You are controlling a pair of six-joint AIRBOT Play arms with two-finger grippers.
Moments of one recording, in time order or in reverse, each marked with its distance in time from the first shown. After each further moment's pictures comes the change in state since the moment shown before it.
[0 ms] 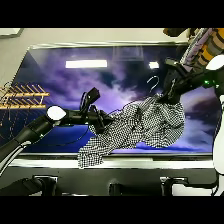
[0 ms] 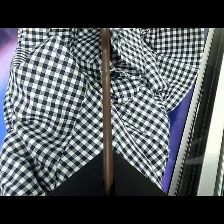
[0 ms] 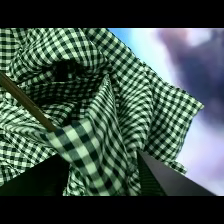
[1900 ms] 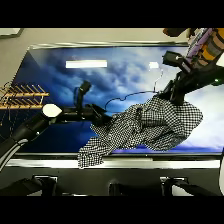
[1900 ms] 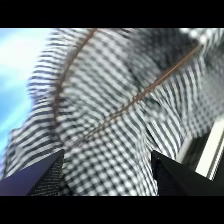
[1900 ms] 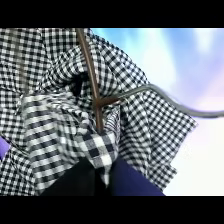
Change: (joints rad) left arm 0.101 0.010 0.000 0.000 0.013 -0.346; right arm 0.073 0.206 0.000 -0.054 0.053 0.061
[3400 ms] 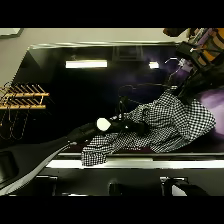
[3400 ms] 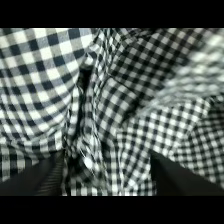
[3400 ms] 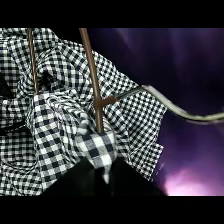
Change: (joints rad) left arm -0.469 -0.421 0.292 -0.117 0.360 -0.440; right arm 0.000 0.111 0.000 -0.157 -0.043 0.249
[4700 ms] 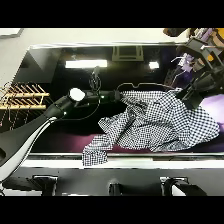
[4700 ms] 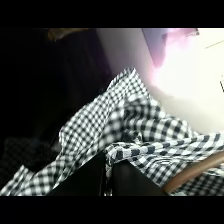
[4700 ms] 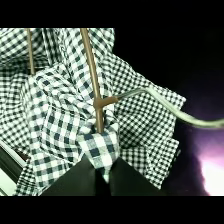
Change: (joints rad) left arm 0.365 0.043 0.138 0.176 -0.193 -0.060; right arm 0.001 0.088 0.000 -0.003 0.072 0.115
